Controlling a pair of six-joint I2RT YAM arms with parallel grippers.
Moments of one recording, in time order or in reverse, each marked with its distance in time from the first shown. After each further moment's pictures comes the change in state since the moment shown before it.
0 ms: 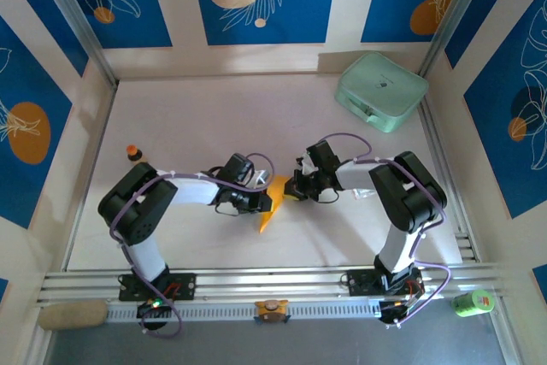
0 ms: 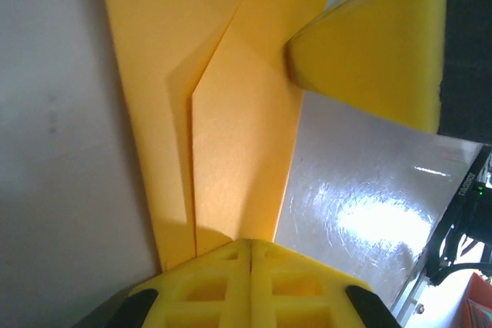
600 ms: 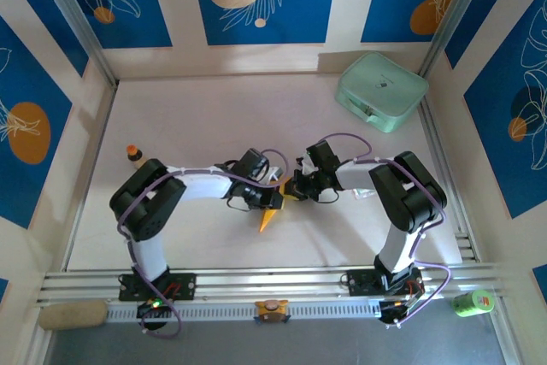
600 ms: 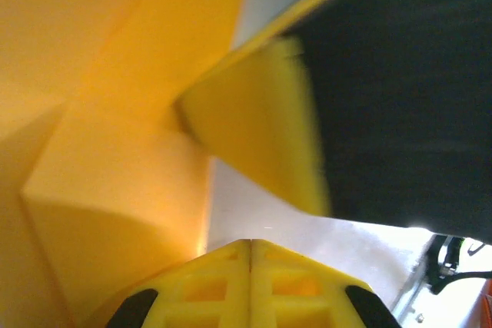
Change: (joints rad) left arm -0.065 0.084 0.159 -0.114 -0.044 0.030; right arm -0.002 0.001 0.000 0.001 -0.001 0.000
